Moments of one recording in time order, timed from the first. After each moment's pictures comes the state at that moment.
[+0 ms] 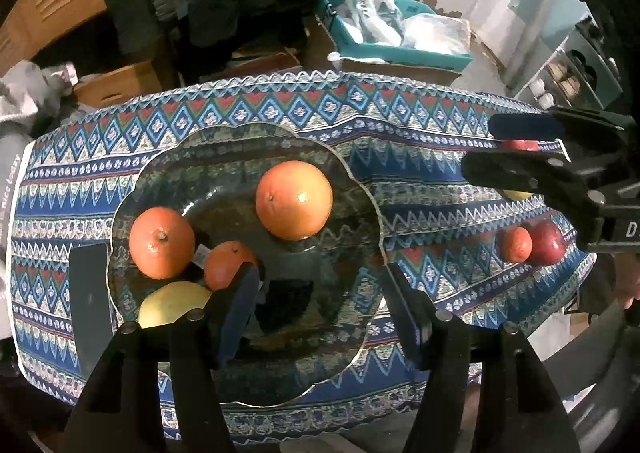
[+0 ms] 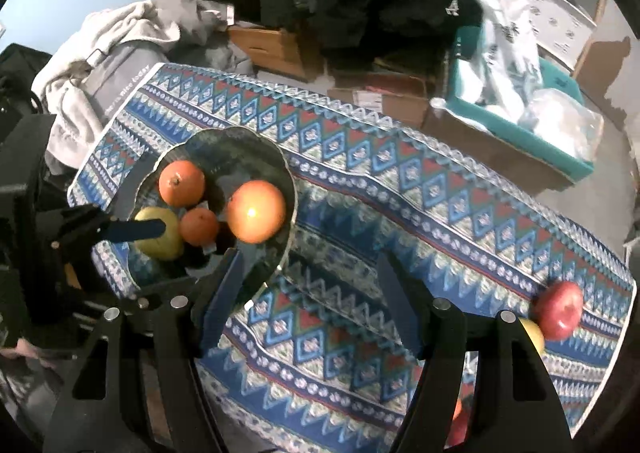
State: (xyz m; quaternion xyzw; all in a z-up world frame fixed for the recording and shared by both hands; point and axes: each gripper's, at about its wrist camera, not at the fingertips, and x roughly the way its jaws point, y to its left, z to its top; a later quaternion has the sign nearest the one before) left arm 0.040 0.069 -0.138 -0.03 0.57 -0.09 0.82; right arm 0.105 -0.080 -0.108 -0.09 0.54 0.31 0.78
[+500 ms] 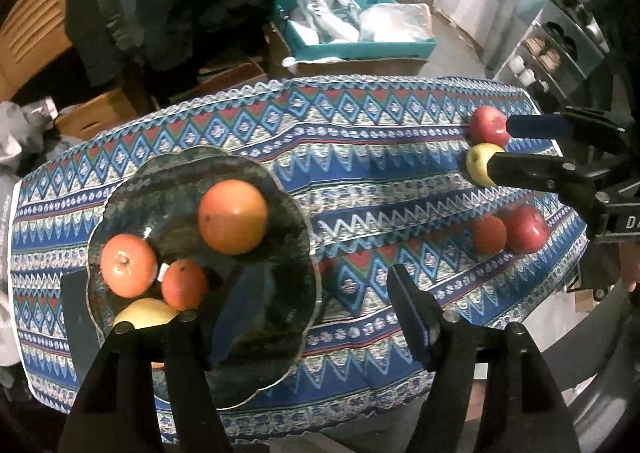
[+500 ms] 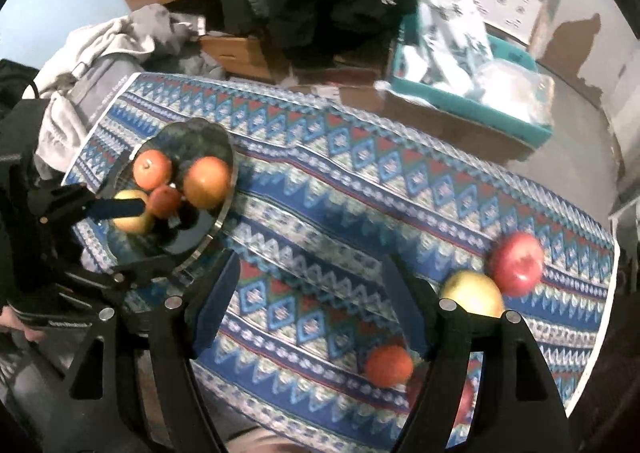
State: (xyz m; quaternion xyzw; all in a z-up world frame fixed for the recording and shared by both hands) left arm 0.040 0.014 -0.127 0.01 0.56 -0.13 0.82; right arm 0.090 -0.164 -0.104 -0.08 0.54 0.27 0.80
